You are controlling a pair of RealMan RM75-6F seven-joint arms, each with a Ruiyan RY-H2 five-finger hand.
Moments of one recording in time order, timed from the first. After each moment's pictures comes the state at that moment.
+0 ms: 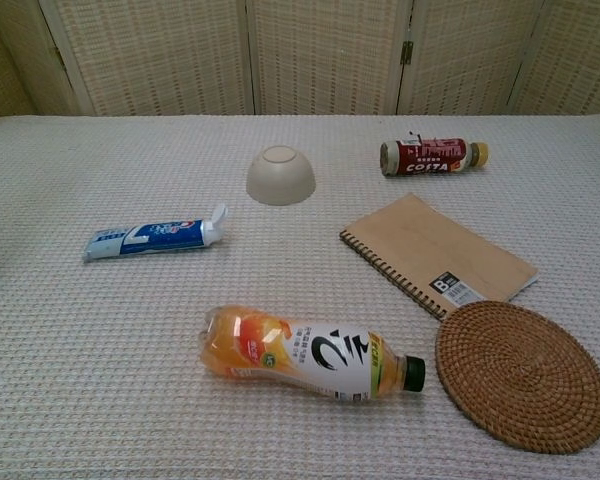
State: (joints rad) left arm -0.23 -1.20 -0.13 -1.57 1.48 1.40 0.12; right arm 0.07 -1.08 0.08 -1.65 -1.52 1.54 -0.06
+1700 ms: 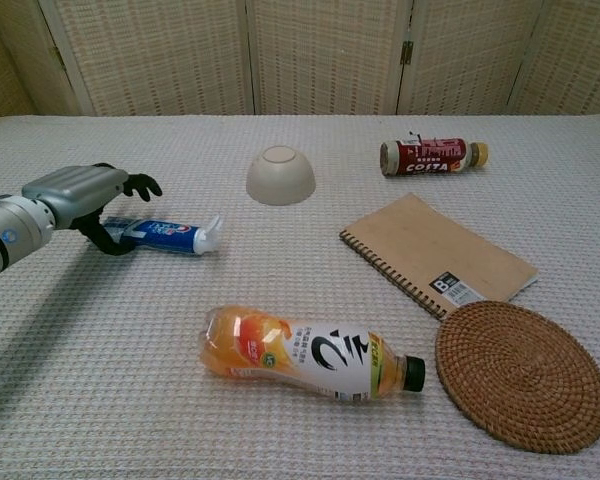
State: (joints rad) left arm -0.70 -1.76 -0.21 -0.95 1.20 0.91 0.24; right arm 0.06 -1.06 0.07 -1.68 -1.53 1.53 -0.07
